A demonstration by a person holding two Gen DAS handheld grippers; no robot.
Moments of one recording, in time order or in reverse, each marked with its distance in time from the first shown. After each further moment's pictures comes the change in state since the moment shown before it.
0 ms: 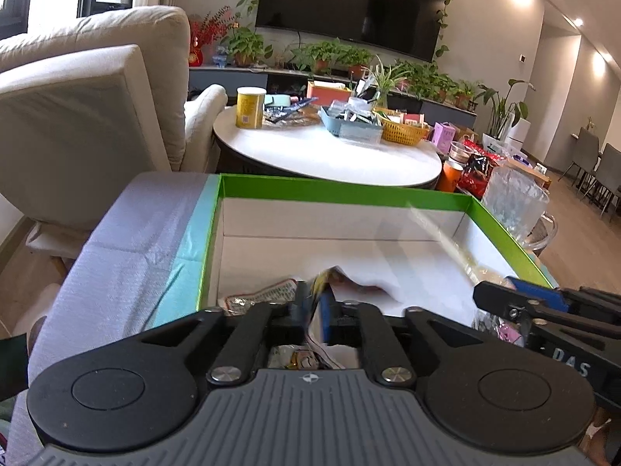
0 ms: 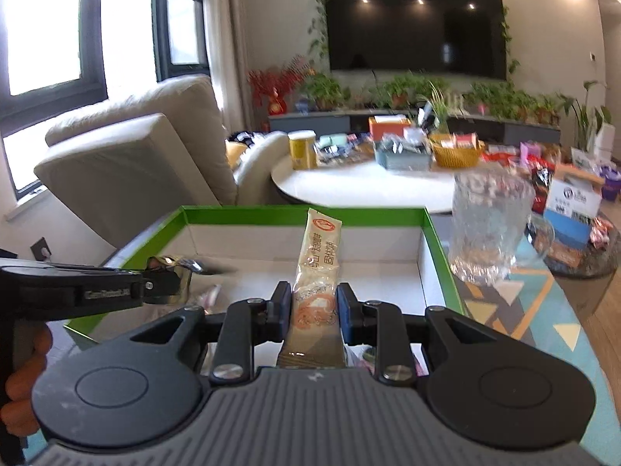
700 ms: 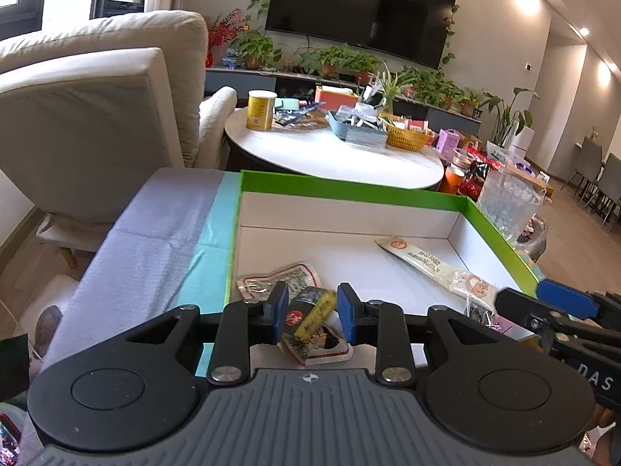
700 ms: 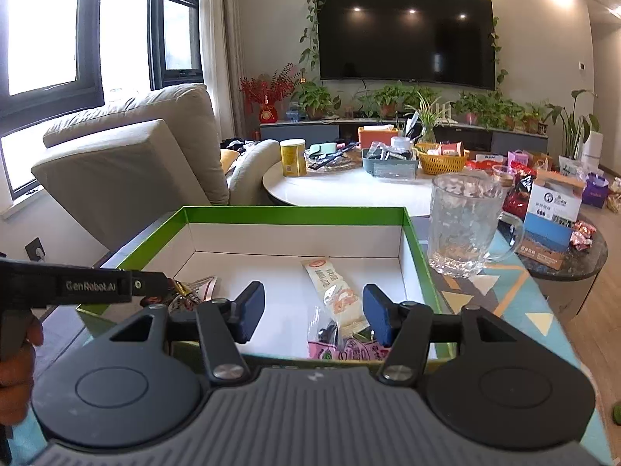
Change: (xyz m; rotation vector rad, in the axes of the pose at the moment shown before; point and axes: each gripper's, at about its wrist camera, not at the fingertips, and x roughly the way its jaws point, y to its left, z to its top) left arm -0.034 0.009 -0.005 -0.030 -0.024 0.019; right arm -0.038 0.003 -0.009 -0.019 -0.048 -0.035
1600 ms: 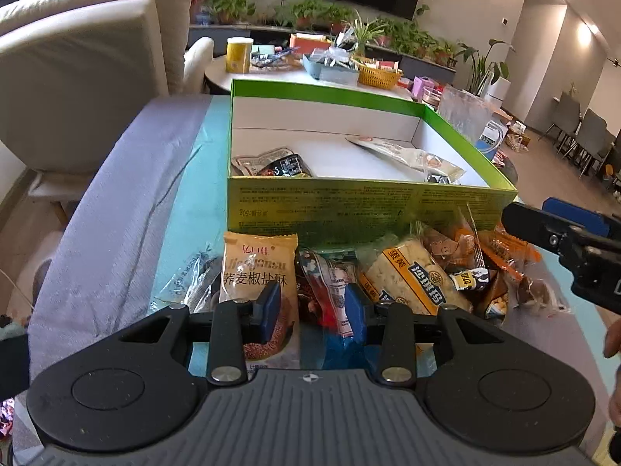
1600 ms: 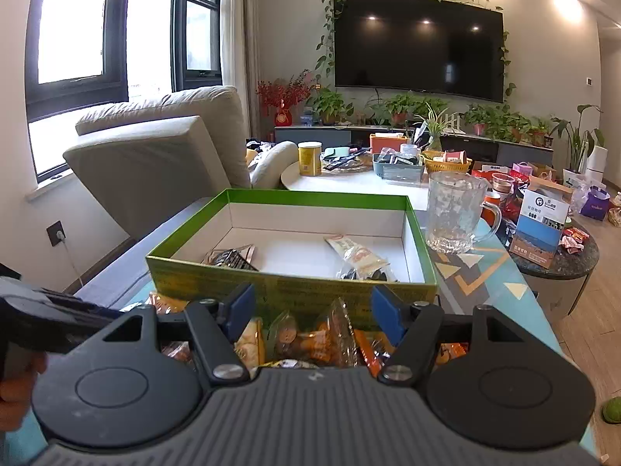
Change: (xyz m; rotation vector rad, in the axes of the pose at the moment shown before) left arm -0.049 0.000 -0.073 0.060 0.152 -0.070; right arm -0.059 0.012 -0.027 -0.043 -0.010 0.032
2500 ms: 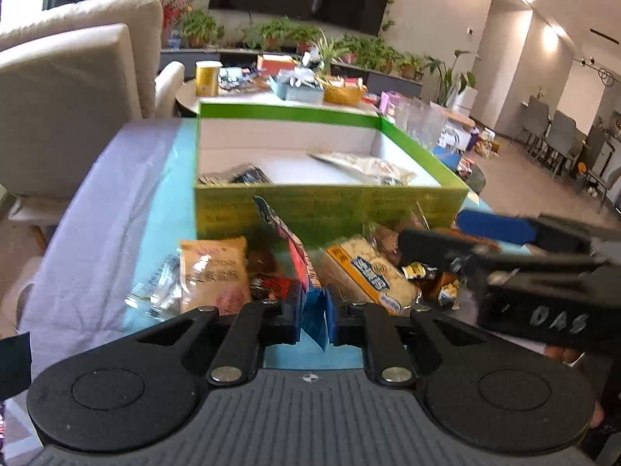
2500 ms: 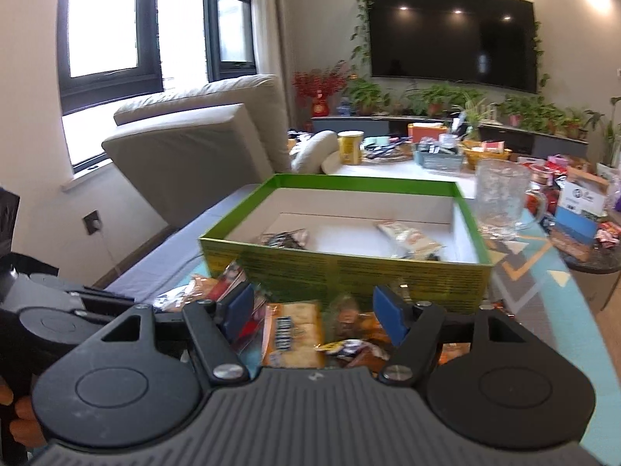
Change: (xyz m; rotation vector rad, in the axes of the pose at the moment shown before) left arm -0.032 -0.011 -0.017 0.044 -0.073 -0.079; right arm -0.002 0.022 -0.009 -0.008 0.030 0.133
